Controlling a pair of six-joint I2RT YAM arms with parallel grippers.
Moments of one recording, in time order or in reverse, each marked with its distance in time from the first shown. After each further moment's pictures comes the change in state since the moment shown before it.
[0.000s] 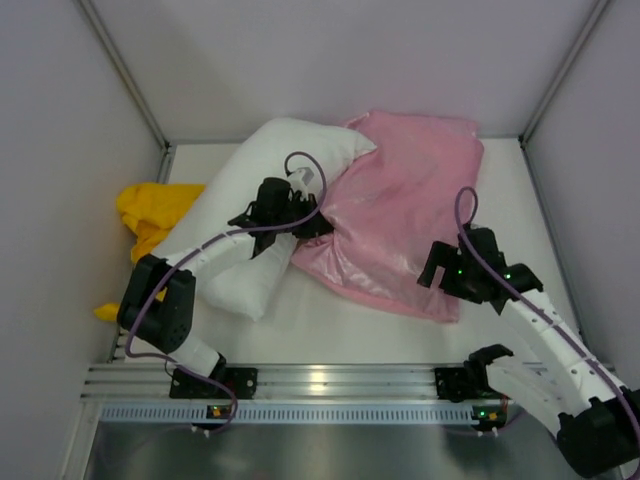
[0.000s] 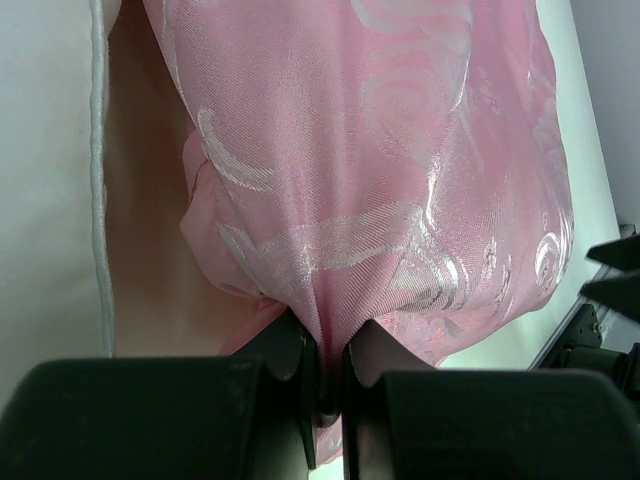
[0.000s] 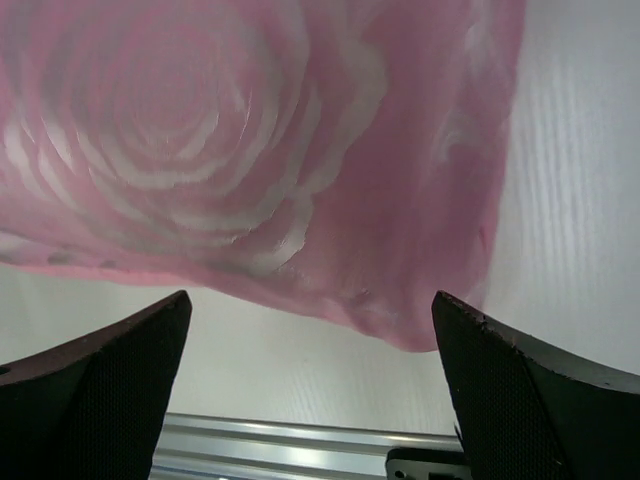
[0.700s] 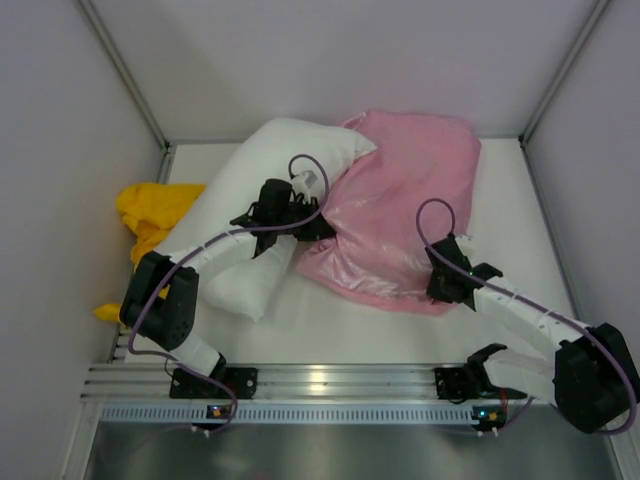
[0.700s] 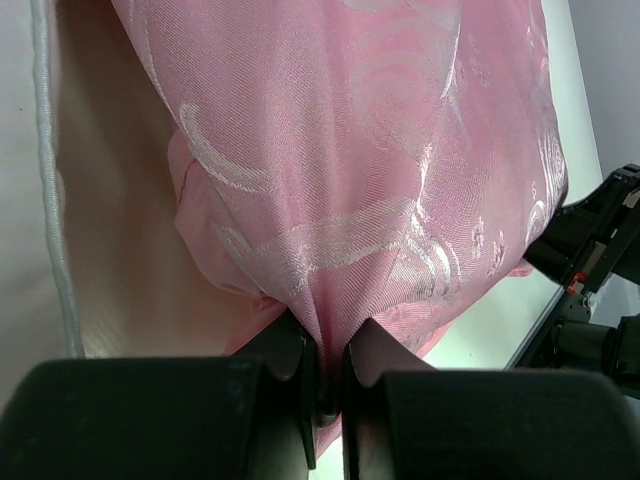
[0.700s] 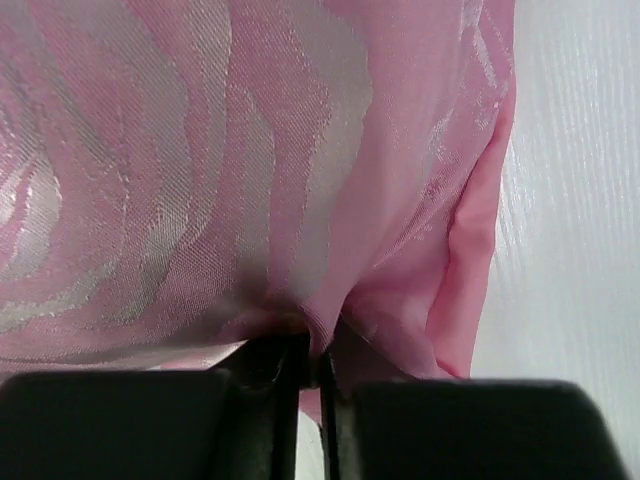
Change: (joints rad) left arm -0.001 0.026 -0.001 -0.009 0.055 0.008; right arm 0.216 0.252 -0.165 0.235 0.308 0.122
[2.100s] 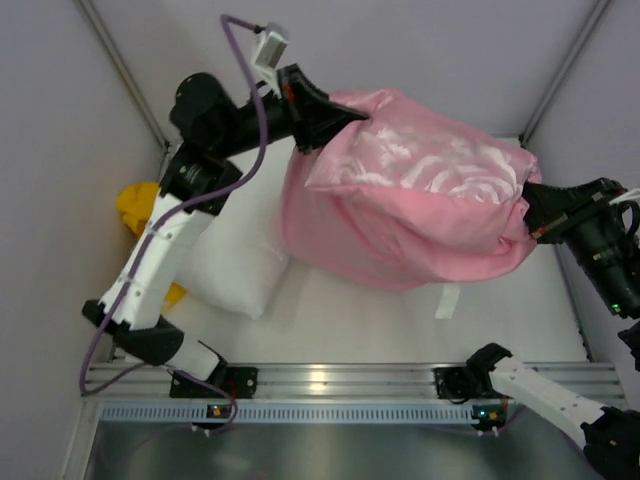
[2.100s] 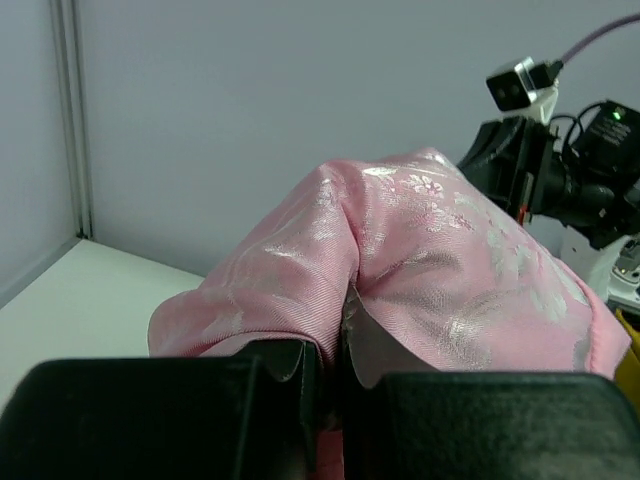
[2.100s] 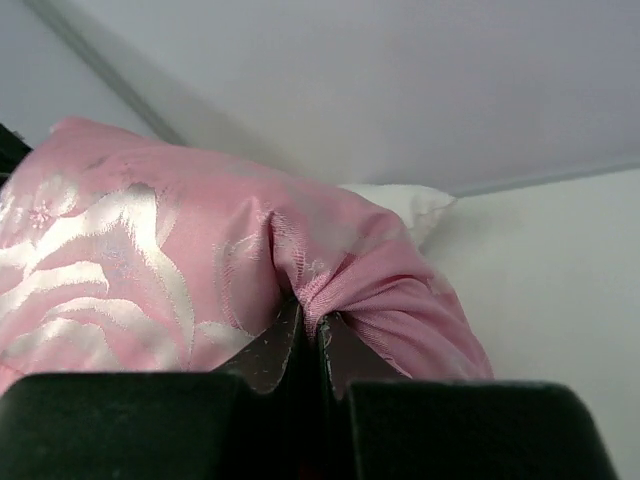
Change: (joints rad) left arm -0.128 -0.229 0.848 -0.153 0.278 0.000; right arm 0.109 -0.387 1.116 -0.257 -0.157 -0.199
